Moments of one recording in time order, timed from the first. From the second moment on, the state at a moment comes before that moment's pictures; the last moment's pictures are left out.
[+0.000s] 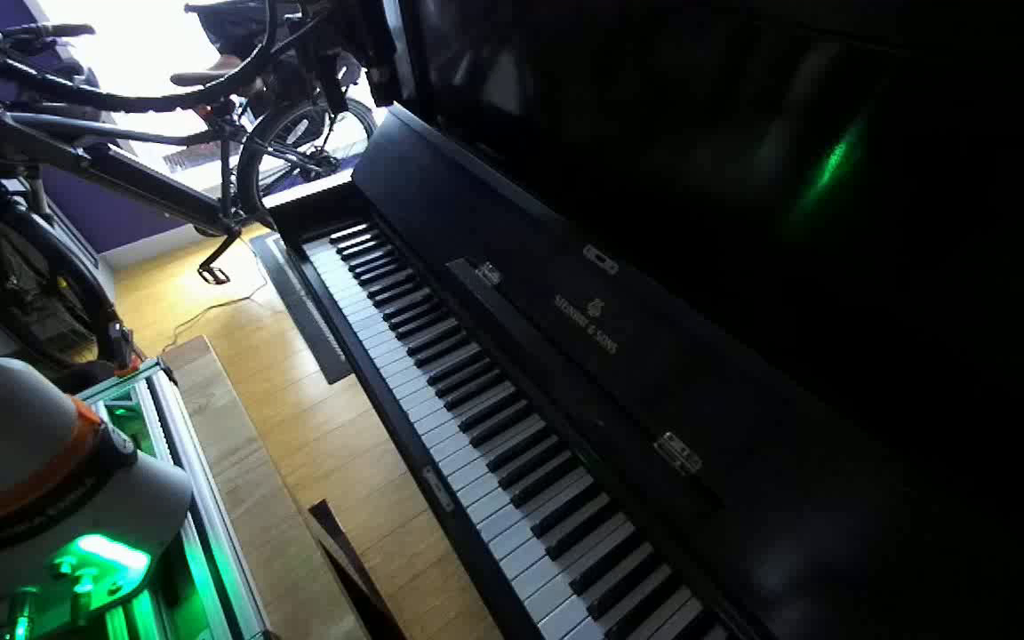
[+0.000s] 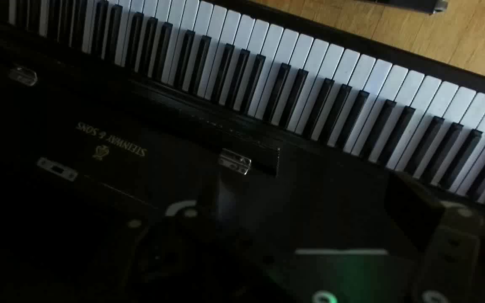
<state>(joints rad) 0.03 -0.34 0.23 -2.29 -0.21 1.86 0.10</state>
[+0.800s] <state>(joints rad) 0.12 -0.30 0.24 -2.29 -0.17 1.86 0.08</state>
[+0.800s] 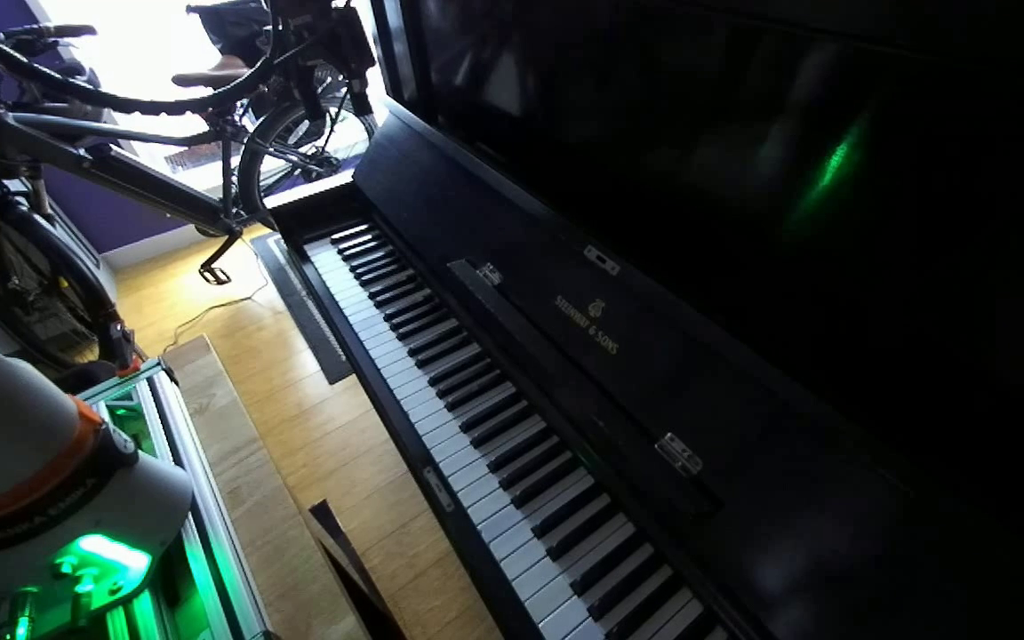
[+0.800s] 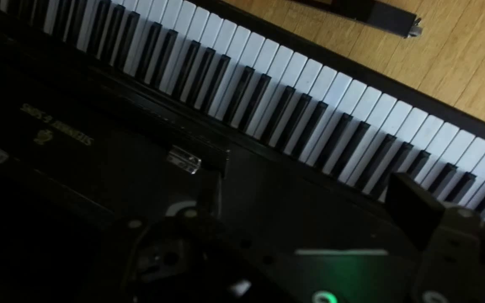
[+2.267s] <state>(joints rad) 0.32 -0.08 0.35 -2.30 -0.07 2.03 0.06</state>
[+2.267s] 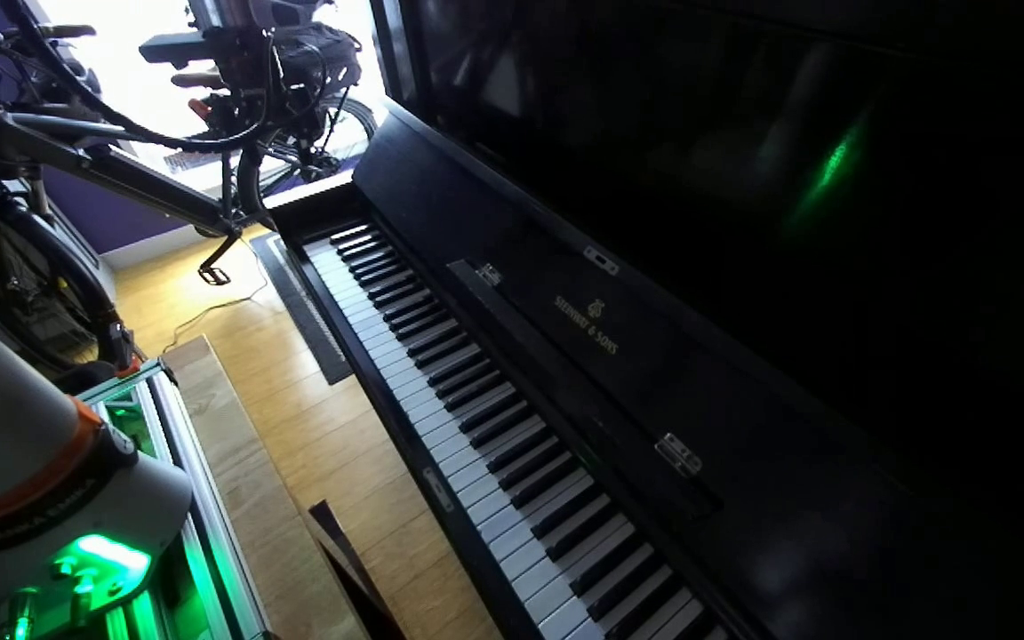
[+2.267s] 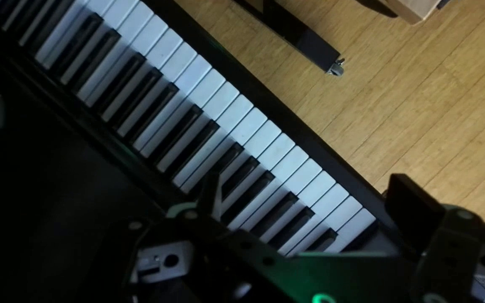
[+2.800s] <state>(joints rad) 0.37 0.07 0.39 -2.29 -0.07 2.10 0.23</state>
